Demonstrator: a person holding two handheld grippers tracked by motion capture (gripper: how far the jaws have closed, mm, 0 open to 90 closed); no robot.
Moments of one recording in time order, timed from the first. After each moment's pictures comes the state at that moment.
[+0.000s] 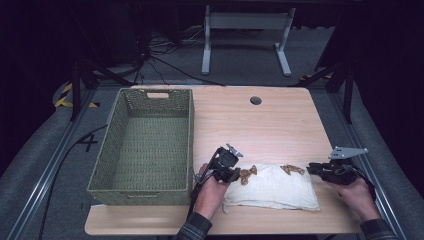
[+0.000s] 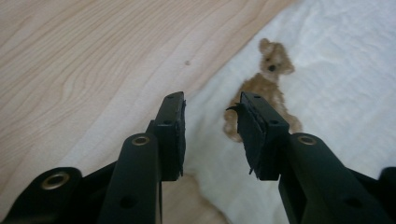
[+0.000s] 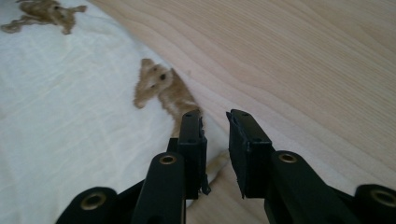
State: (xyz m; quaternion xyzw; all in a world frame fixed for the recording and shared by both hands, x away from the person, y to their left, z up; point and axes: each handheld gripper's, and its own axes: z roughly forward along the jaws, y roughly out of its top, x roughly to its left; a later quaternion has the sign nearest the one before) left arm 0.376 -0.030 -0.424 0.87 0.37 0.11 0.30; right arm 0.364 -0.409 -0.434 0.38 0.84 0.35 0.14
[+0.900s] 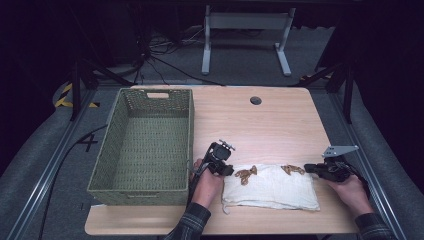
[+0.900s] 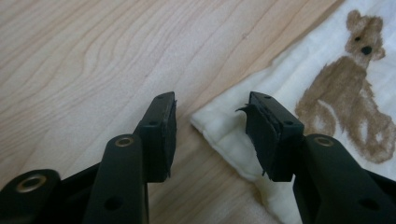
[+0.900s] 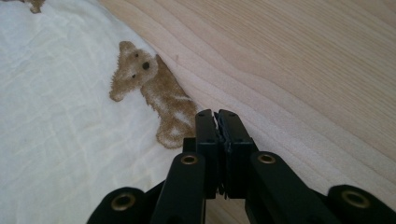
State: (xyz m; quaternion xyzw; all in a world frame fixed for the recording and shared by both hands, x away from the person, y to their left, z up) left arm 0.402 -0.020 -0.445 0.87 0.40 0.08 0.26; right arm 0.377 -0.405 -0.448 0.38 0.86 0.32 0.13
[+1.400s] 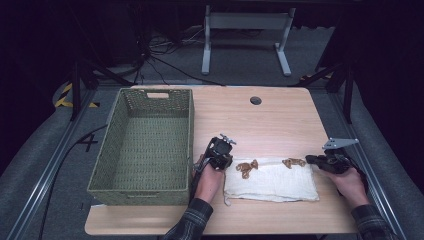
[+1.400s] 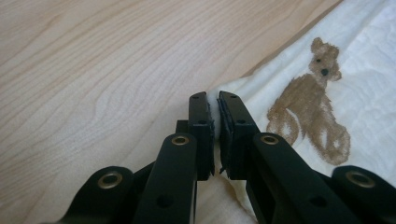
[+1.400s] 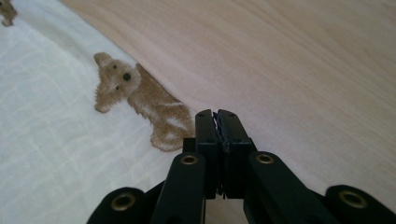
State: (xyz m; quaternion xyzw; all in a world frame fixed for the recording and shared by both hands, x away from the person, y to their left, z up) left arm 0.417 -0.020 -0.435 0.85 0.41 0.09 0.31; right arm 0.400 -0.411 -0.443 0.40 0.84 0.33 0.16
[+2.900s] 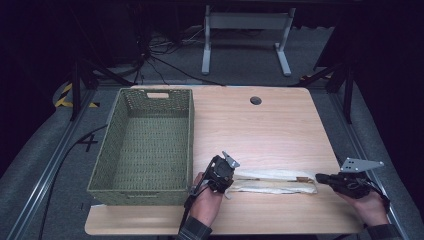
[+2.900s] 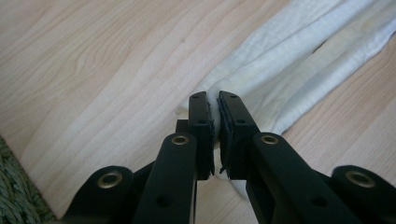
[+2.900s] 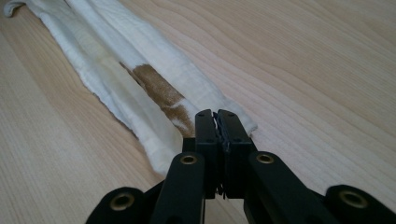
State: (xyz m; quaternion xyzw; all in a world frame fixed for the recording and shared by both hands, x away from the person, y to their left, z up) left arm 0.336 -0.016 -0.417 0.87 0.36 0.13 0.30; right arm 0.320 -0.420 -0.425 0.35 0.85 0.36 0.15
